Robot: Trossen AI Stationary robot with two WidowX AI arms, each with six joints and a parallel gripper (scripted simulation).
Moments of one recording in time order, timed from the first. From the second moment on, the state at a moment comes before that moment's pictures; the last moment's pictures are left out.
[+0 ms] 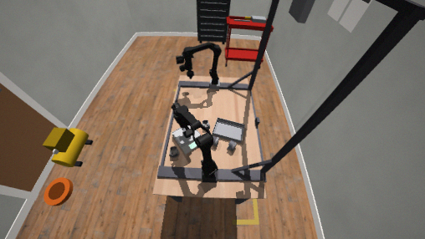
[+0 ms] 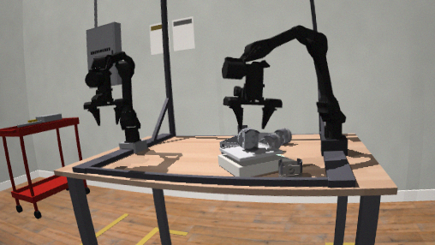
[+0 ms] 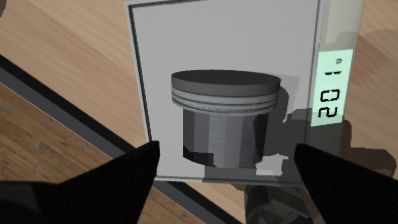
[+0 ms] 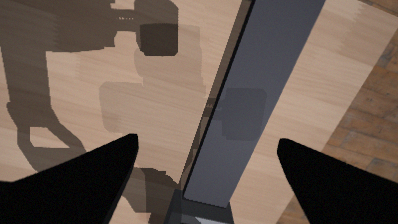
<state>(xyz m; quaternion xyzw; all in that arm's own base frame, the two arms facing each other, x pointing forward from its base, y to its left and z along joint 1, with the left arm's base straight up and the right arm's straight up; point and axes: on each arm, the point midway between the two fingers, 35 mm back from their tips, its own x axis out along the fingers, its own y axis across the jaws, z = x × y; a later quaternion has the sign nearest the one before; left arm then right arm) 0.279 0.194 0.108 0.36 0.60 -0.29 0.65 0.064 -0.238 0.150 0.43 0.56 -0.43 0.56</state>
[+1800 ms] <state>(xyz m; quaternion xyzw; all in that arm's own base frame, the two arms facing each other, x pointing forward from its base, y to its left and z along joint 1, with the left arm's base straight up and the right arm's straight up) 0.275 0.195 0.141 0.11 0.69 -0.07 0.72 0.064 -0.238 0.150 0.43 0.56 -0.43 0.56</state>
